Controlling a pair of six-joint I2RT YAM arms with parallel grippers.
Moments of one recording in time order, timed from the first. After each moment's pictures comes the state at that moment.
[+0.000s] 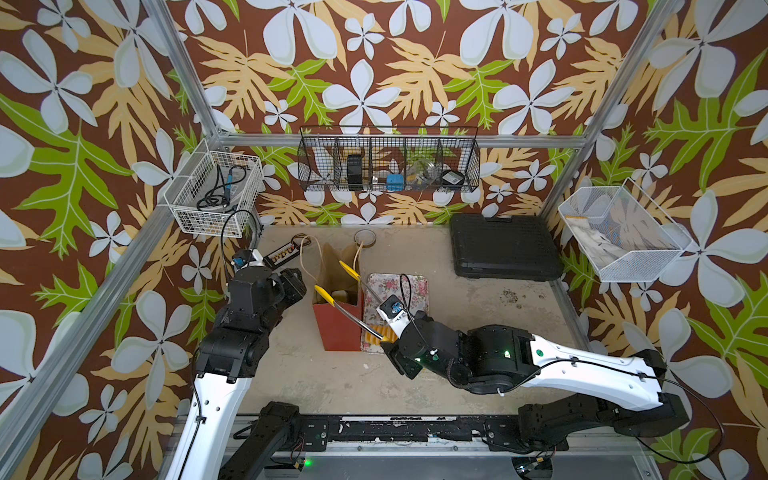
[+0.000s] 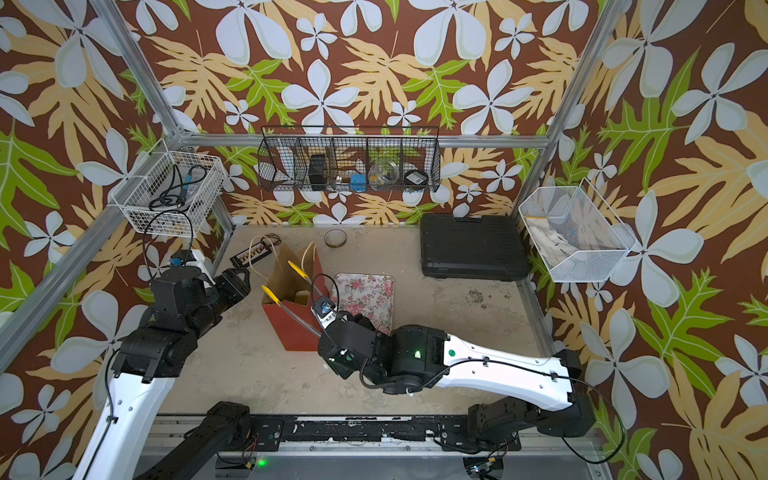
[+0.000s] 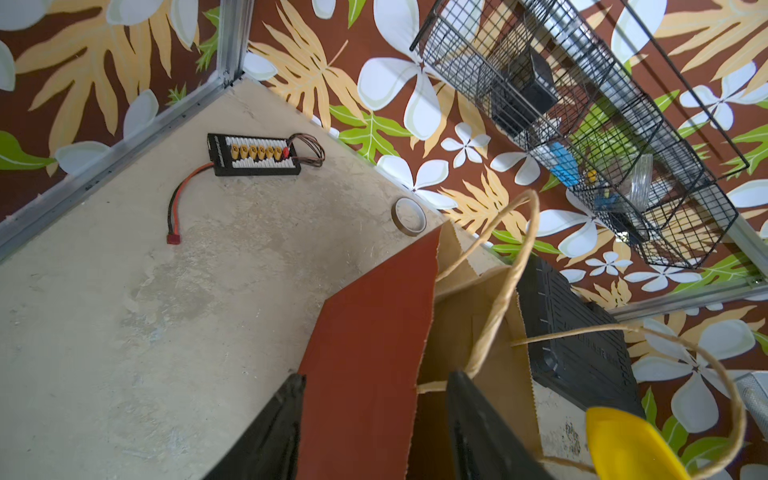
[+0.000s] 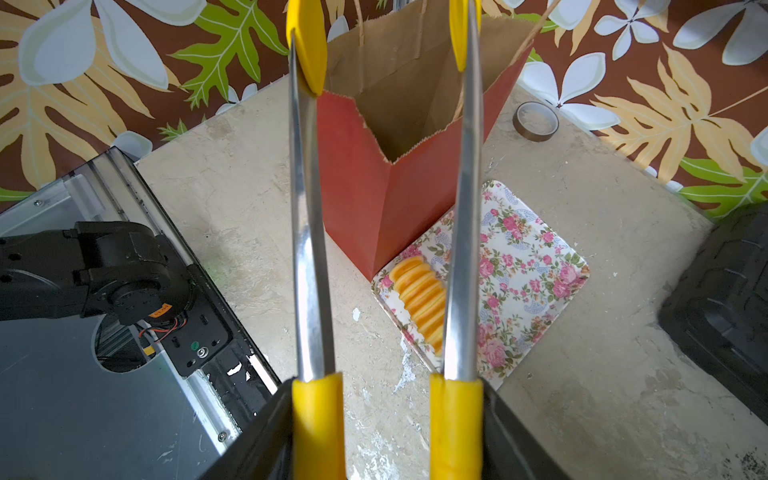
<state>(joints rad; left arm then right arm) -0.16 0.82 1.13 -0.78 -0.13 -0.69 1.39 1.39 1.55 -0.94 0.49 0.37</state>
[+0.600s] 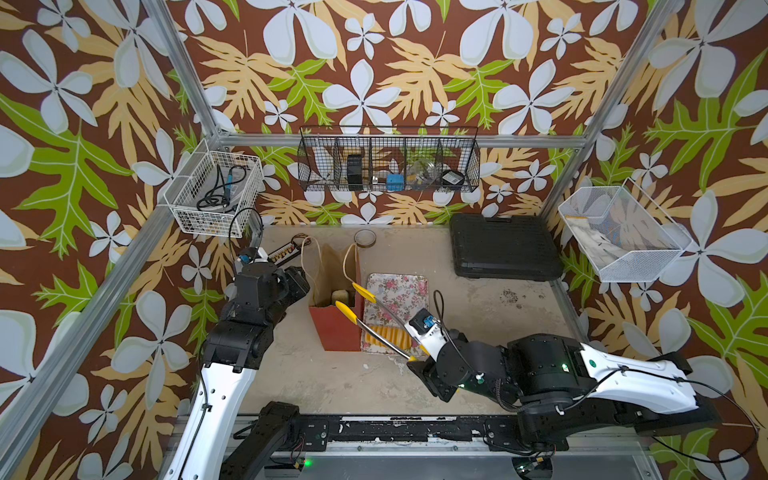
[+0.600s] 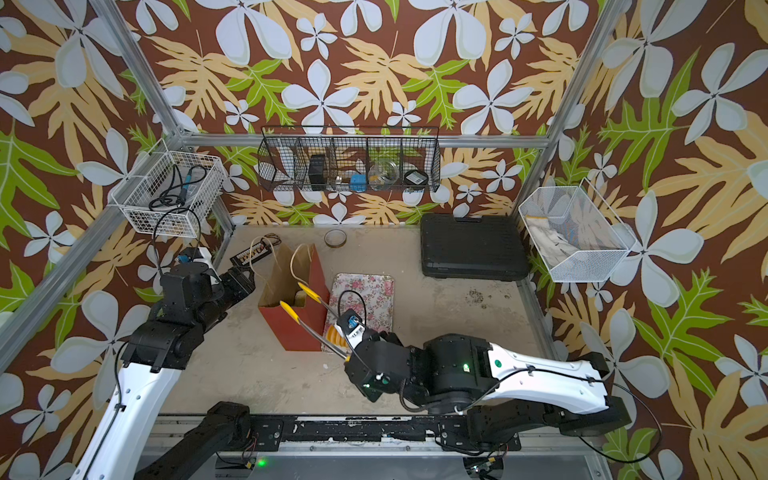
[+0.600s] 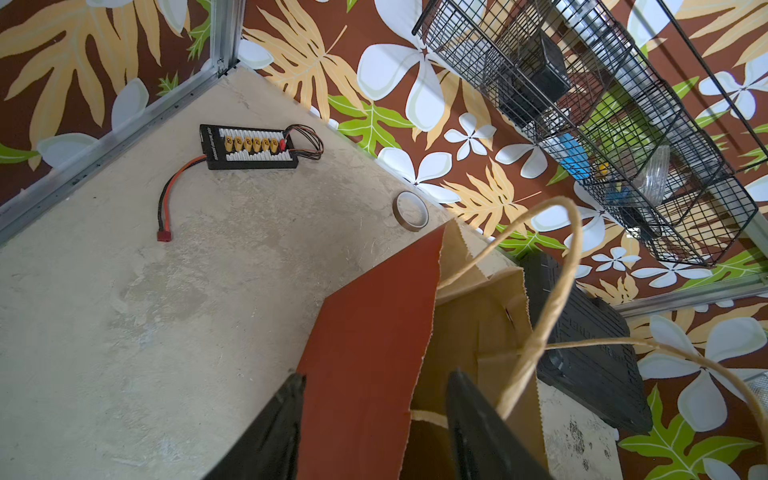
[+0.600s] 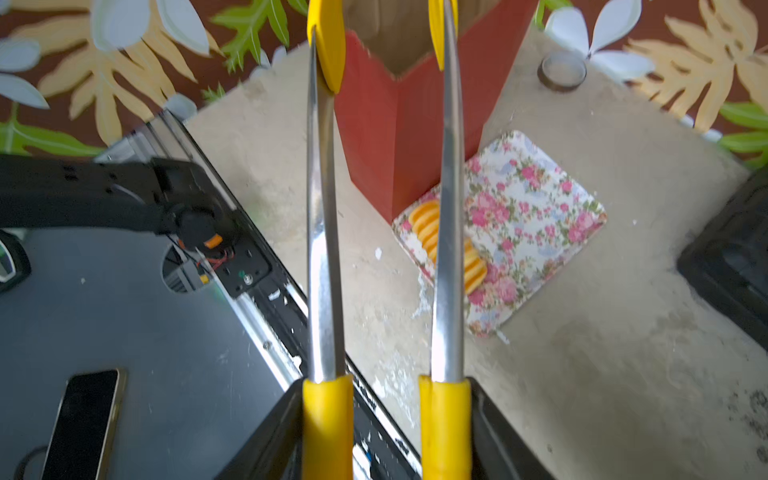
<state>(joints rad) -0.16 0.86 1.11 -0.74 -0.12 -0.69 1.51 1.22 1.51 -1.19 0.45 0.55</state>
